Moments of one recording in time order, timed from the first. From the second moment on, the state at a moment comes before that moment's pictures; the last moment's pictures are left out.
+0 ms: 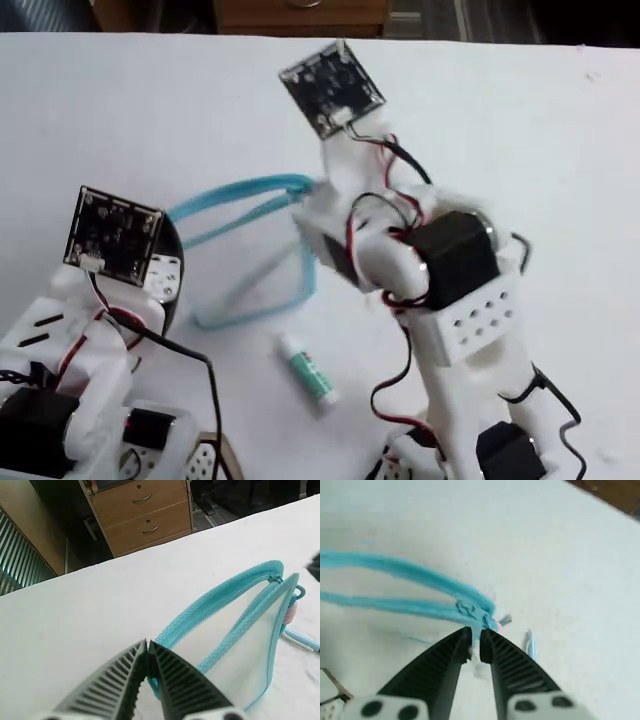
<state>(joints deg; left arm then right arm) 4.2 -67.7 30.1 79.7 -6.8 -31.4 -23.1 -17.1 99.1 9.4</state>
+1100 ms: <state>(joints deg) 4.1 -67.7 30.1 79.7 -6.8 -49.9 -14.5 52.0 52.0 1.8</state>
